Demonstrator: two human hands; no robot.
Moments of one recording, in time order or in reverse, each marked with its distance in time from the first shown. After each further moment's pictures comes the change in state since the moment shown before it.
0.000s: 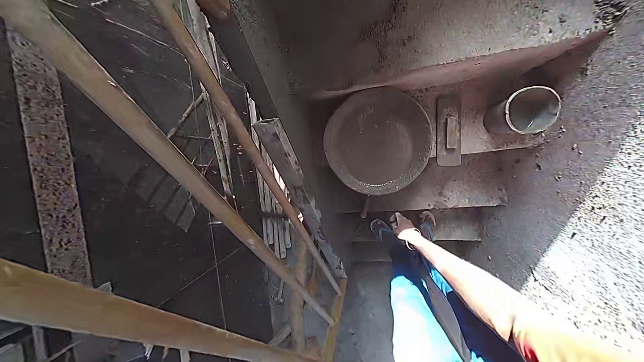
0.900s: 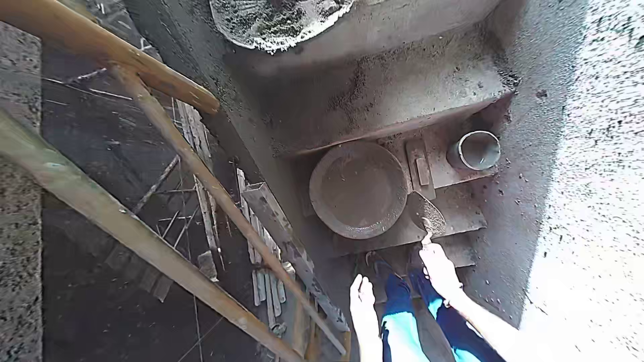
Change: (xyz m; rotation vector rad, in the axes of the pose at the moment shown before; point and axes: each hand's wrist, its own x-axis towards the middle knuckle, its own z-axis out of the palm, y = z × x) left_hand 0.161 0.095 -0.121 -0.924 0.265 0.197; right_hand -0.116 0.025 -0.084 0.340 0.644 -0.079
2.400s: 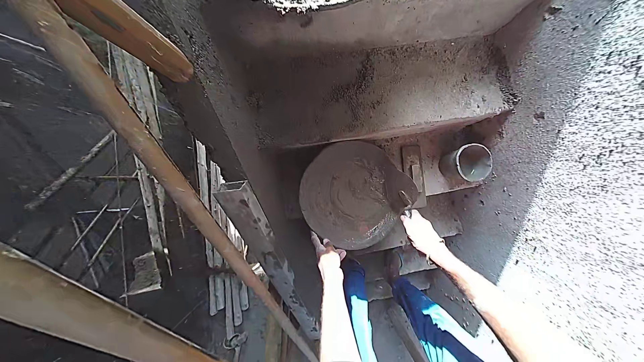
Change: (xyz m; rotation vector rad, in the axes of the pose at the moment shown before) left_hand 0.150 0.105 0.034 0.024 0.105 -0.190; right_hand 0.088 -0.151 -0.029 -0.370 -0.234 0.154
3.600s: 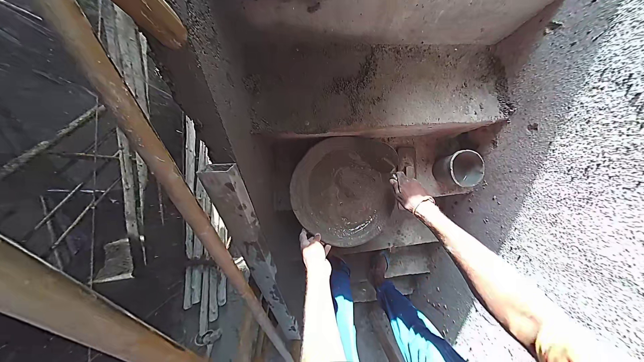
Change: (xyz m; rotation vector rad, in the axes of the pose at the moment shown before) left_hand -0.008 0.007 0.006 -0.336 0.045 -0.047; right_hand 0.077 -0.038 -0.054 -0.467 0.128 -0.280
